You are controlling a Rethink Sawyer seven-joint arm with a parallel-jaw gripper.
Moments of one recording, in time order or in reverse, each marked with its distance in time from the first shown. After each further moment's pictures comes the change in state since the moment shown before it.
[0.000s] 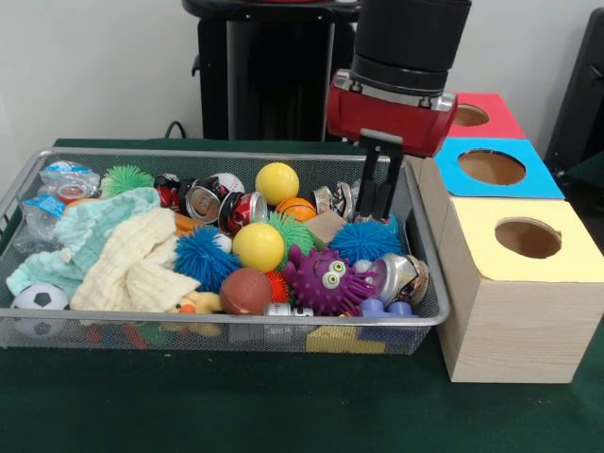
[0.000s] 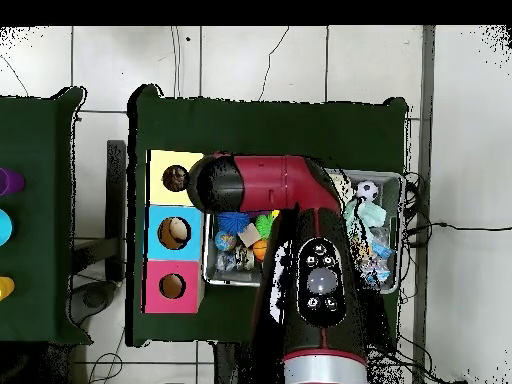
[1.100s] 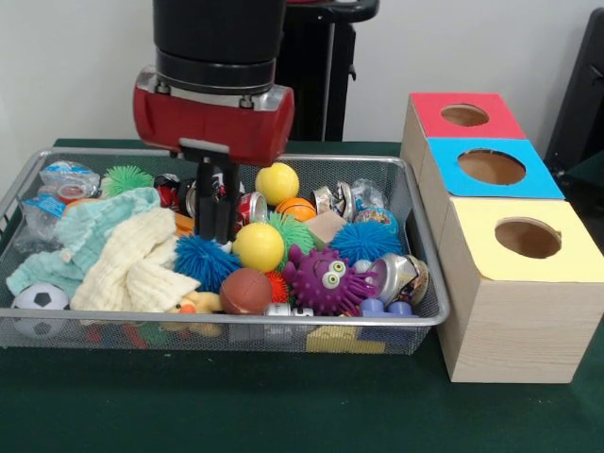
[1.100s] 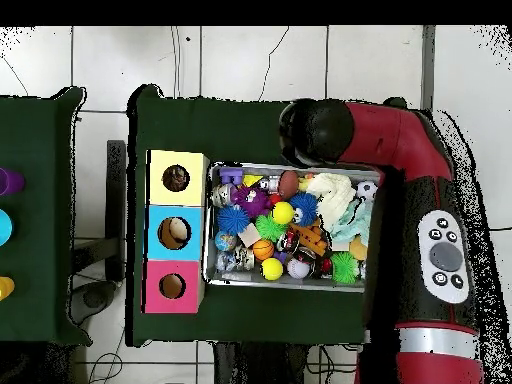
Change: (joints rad) arm -0.280 0.057 0.215 -0.260 -0.085 0.229 -0.271
